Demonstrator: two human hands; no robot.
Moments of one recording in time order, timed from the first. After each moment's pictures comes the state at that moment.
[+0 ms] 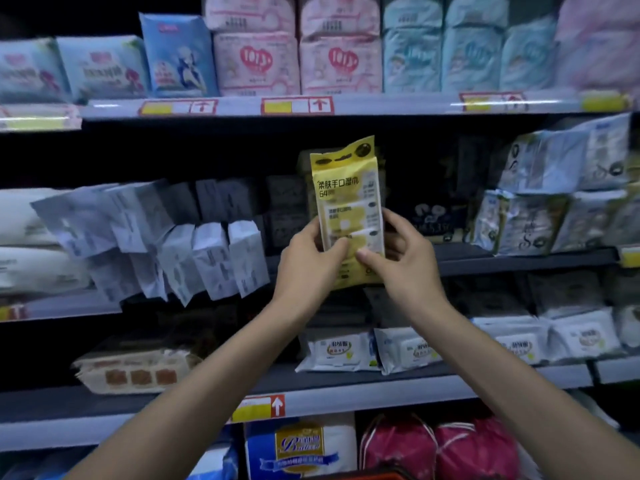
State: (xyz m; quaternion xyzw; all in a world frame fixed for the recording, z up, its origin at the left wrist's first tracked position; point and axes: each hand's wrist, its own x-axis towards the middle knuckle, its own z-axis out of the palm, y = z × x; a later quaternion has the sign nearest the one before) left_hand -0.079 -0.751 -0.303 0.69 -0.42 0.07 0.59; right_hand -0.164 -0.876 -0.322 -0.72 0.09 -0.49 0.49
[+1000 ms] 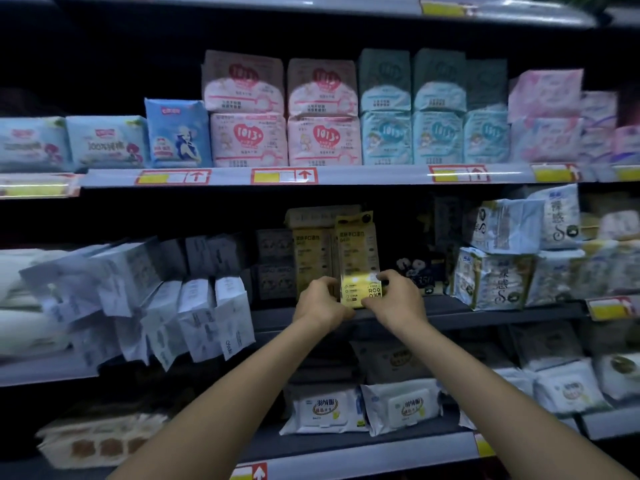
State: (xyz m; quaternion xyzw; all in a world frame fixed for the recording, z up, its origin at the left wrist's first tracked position) left_hand -0.040 -0.828 -0.282 0.81 -0.37 -0.01 0.46; right_hand -0.129 -0.945 -0.293 -0.82 0.34 -0.39 0.25
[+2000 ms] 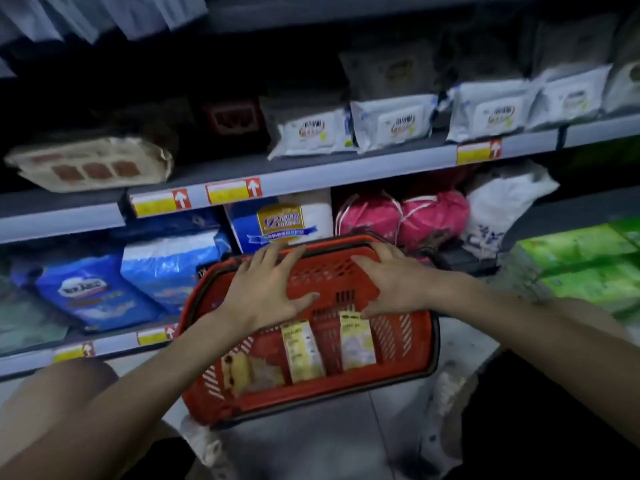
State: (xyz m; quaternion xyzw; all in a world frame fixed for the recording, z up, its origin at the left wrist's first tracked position) left_hand -0.111 -0.633 -0.603 0.87 -0.48 -0.04 0.04; right_hand -0.268 -0.824 -0.582 -0.95 0.20 0.20 0.10
